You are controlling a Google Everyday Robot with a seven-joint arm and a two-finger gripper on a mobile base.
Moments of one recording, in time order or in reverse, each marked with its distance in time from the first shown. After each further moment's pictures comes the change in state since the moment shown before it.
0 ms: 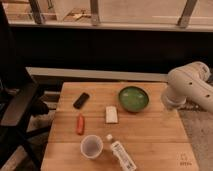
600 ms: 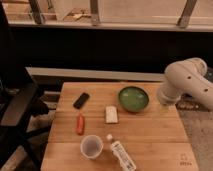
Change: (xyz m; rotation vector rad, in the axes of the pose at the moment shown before) arm -0.051 -0.014 -0.015 -0.029 -0.122 0.110
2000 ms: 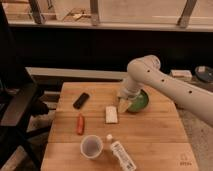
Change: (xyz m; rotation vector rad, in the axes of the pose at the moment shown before) arm -0.161 -0.007 0.051 -0.053 -0.180 -0.178
